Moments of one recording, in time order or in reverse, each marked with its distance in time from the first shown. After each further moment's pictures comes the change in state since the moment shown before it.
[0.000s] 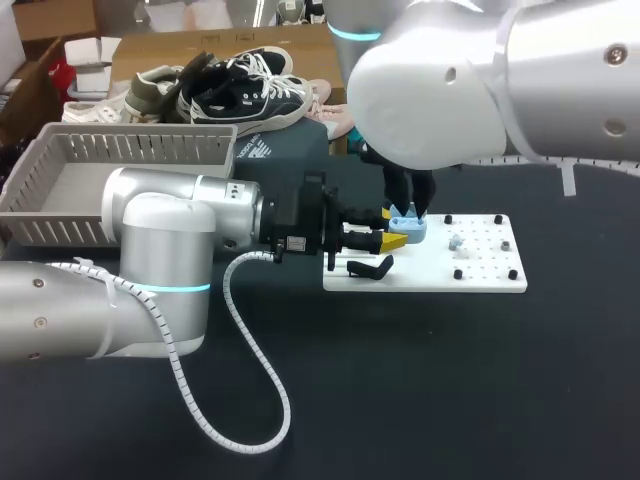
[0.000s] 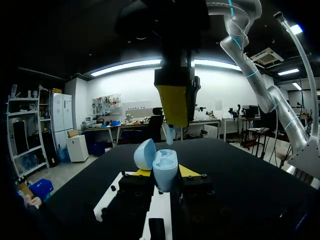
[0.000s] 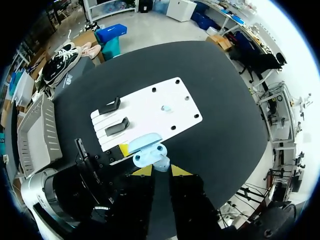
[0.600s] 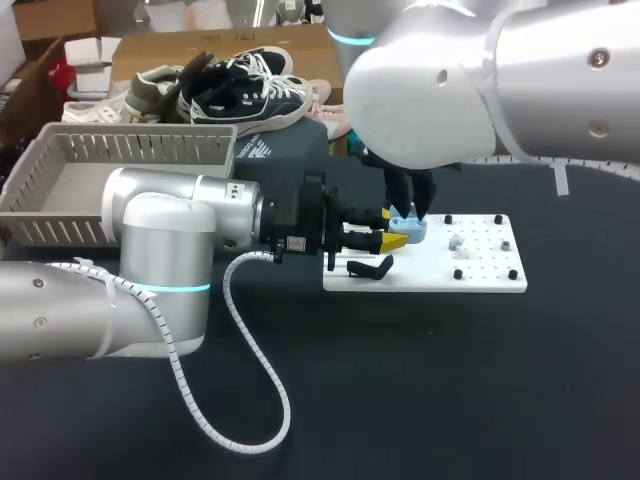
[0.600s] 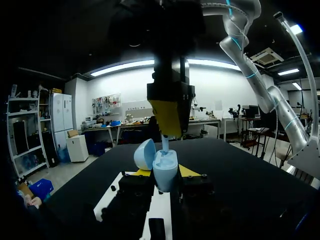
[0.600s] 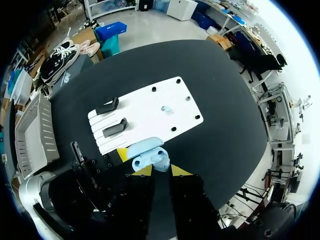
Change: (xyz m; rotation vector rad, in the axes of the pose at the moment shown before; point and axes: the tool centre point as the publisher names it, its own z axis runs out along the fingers) left arm 0.000 0.000 0.000 0.000 0.000 0.000; right arm -0.005 0.001 0.010 0.016 0.010 -0.010
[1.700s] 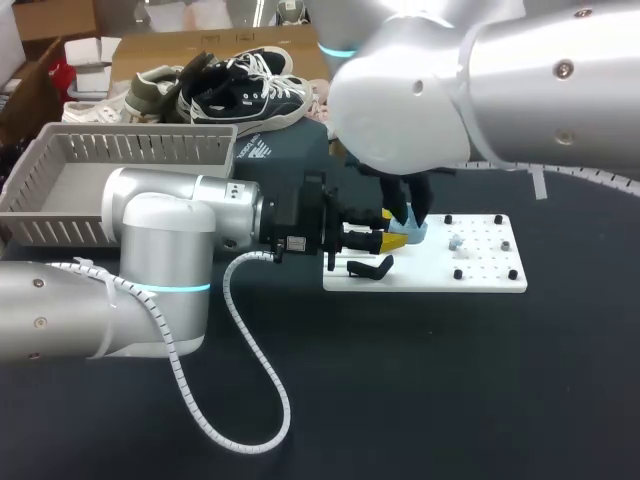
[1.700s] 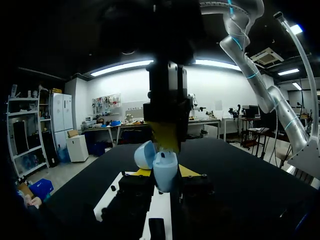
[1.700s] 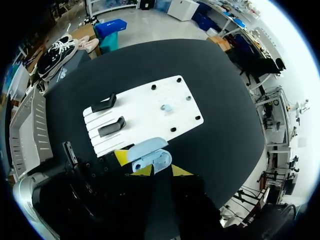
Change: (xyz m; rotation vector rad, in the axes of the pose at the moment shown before) left arm 0.000 0.000 0.000 0.000 0.000 0.000; right arm 0.000 0.004 0.014 0.045 0.006 -0.027
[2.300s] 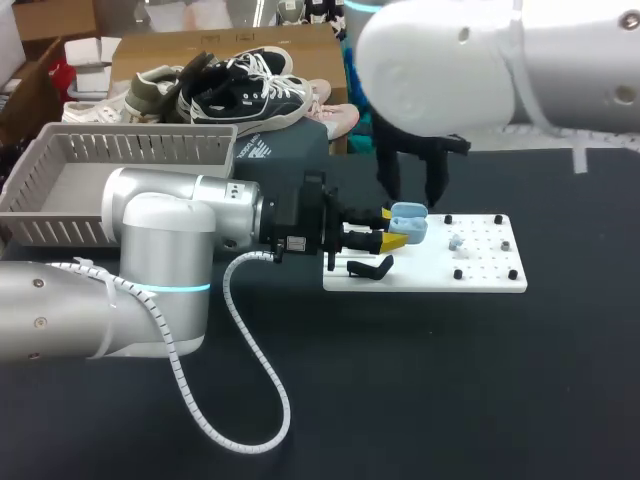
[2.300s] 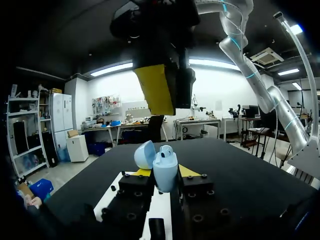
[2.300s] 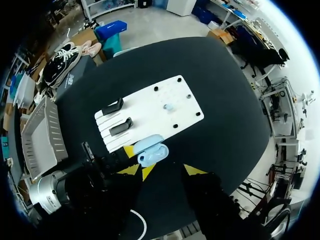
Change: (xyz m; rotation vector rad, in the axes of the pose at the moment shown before) left arm 0.000 0.000 0.000 0.000 0.000 0.000; right arm -0.004 -0.011 -0.036 -0.095 0.039 0.061
